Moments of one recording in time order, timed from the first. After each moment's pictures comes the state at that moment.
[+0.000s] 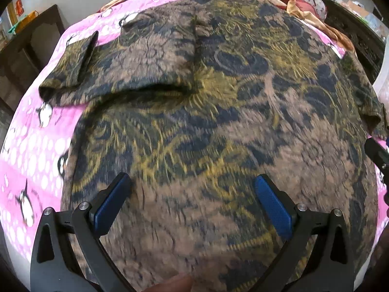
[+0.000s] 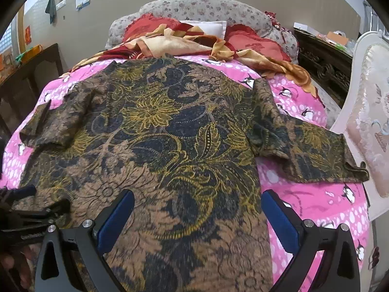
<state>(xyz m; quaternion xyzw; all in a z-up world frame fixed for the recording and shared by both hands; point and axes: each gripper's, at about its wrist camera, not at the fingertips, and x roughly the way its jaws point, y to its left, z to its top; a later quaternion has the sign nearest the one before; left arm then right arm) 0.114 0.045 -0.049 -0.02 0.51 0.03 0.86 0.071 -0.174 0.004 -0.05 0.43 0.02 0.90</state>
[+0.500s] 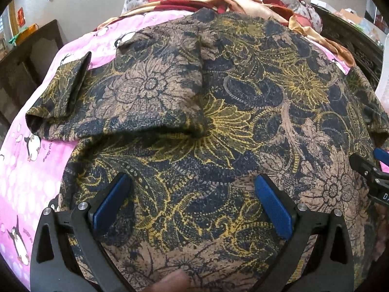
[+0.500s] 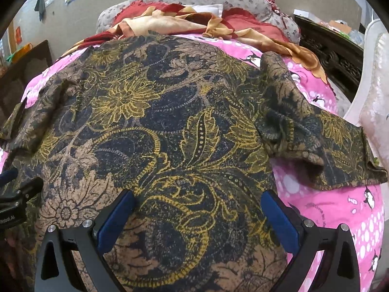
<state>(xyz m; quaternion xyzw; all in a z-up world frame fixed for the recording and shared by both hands) 0.156 0.051 -0.059 -0.01 0.45 0.02 0.89 0.125 -0.186 -0.044 -0.04 0.46 0.02 0.88</state>
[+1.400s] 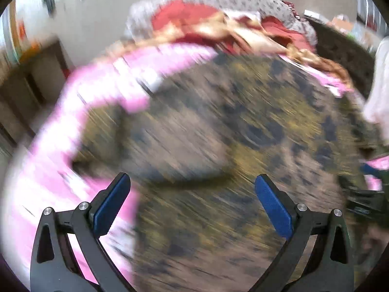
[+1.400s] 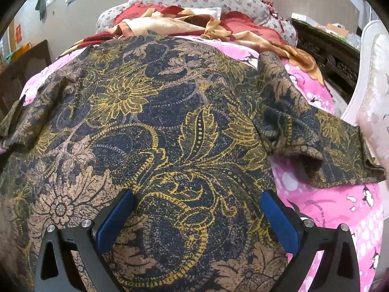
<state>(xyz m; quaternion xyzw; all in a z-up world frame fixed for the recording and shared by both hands) 0.148 0.094 0.014 0.04 0.39 0.03 0.92 0.113 -0.180 -0.044 -0.06 0.44 0.00 0.89</state>
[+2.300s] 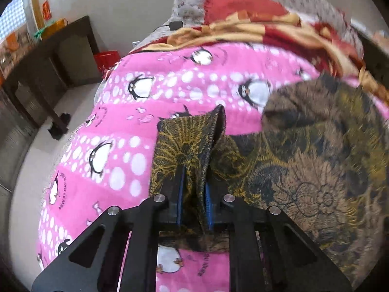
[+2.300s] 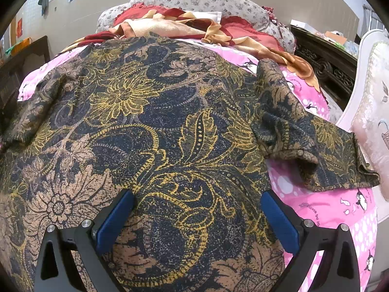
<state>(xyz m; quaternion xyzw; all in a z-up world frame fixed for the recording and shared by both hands) 0.223 0.230 0.001 -0.03 0.44 0.09 0.89 0.111 -0.178 -0.042 -0.07 0.44 -0.01 0.90</state>
